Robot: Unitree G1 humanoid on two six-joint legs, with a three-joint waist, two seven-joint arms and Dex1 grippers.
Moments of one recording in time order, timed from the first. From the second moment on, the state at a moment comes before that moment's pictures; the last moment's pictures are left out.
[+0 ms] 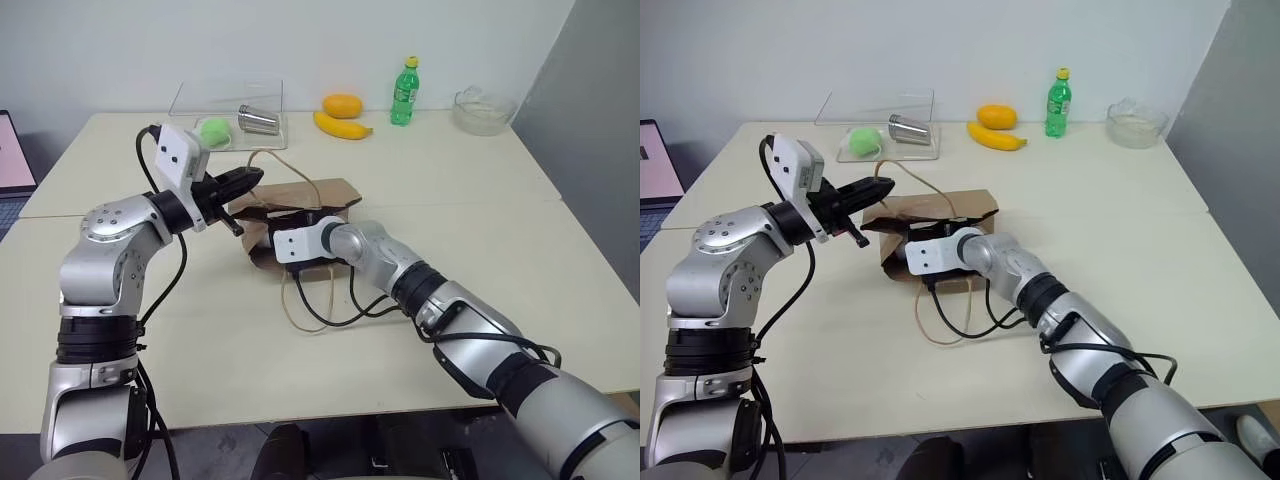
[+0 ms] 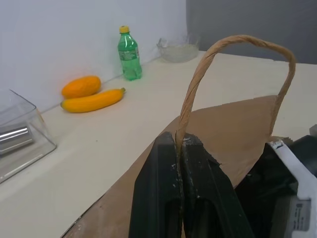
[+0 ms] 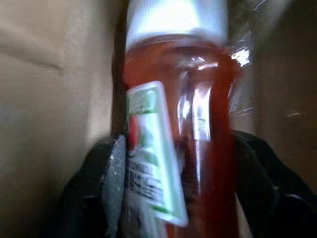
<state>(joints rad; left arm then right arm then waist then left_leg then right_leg) -0.62 0.67 0.15 0.04 -0.42 0.45 -0.81 -1.11 -0.05 0.64 0.83 -0.59 -0.06 0.47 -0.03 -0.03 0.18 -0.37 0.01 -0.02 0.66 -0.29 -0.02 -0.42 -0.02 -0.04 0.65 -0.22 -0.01</state>
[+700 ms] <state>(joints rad) -0.62 0.68 0.15 0.05 -0.42 0.45 -0.80 -0.97 -0.20 0.58 0.49 -0.49 -0.11 0.68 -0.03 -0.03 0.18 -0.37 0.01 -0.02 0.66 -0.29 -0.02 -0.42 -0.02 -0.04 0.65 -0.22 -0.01</state>
